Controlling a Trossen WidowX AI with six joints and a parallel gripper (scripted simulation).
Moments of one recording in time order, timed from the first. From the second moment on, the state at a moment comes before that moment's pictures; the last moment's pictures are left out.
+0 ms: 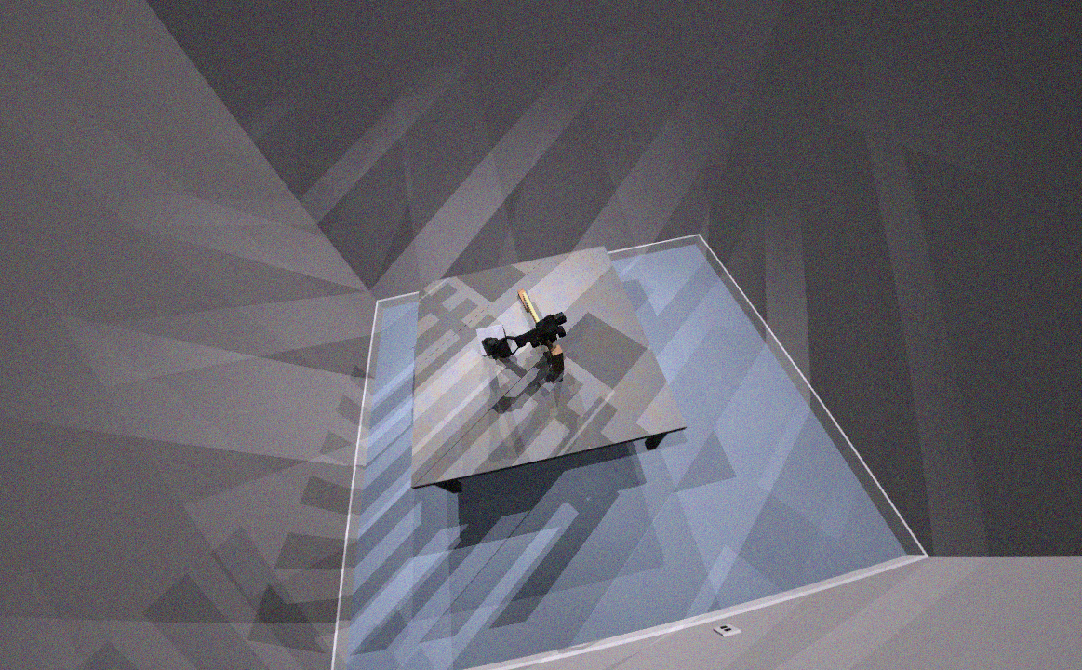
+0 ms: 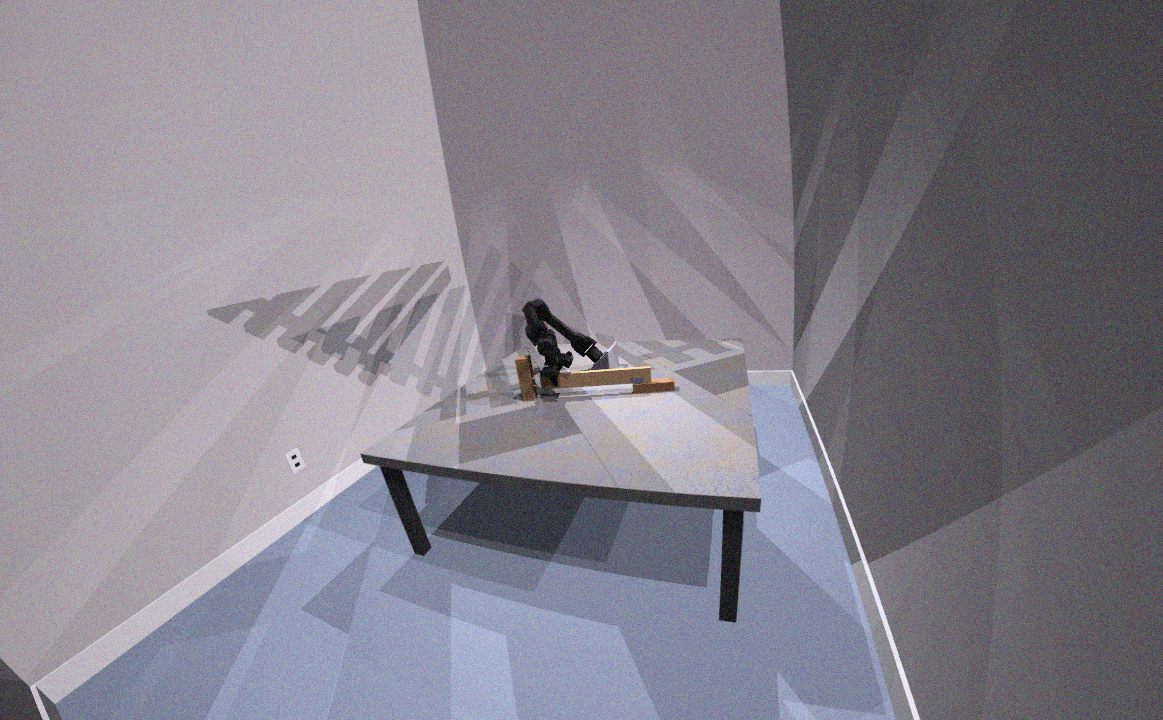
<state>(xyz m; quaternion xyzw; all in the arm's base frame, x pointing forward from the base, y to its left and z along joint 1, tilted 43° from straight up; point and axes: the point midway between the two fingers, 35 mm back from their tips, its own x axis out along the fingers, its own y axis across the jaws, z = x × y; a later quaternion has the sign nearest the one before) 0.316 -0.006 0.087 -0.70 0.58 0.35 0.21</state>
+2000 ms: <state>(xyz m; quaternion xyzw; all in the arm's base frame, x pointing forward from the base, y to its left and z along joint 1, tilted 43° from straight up) 0.320 -0.019 0.100 -0.70 0.58 0.35 0.21</state>
